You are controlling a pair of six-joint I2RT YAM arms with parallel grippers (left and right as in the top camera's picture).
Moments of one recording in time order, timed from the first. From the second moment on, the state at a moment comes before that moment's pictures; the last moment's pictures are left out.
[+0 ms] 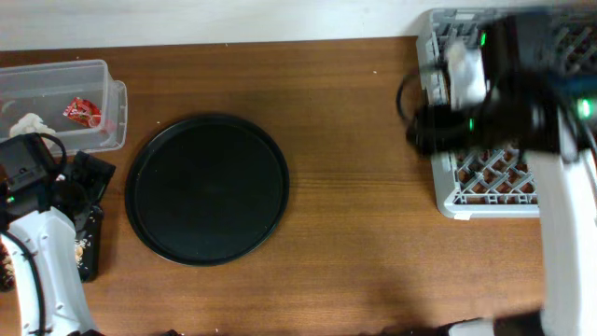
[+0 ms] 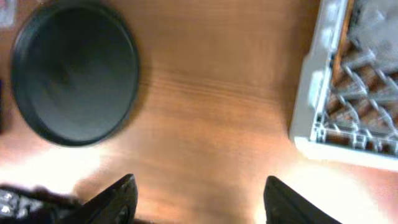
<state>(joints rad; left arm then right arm) 0.49 1.40 1.16 -0.85 0.04 -0.66 0.18 1.55 2.08 -1.67 -0.14 0.14</state>
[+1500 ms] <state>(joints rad) 0.49 1.40 1.16 -0.85 0.04 -0.66 0.08 0.02 0.14 -0.03 -0.21 0.04</state>
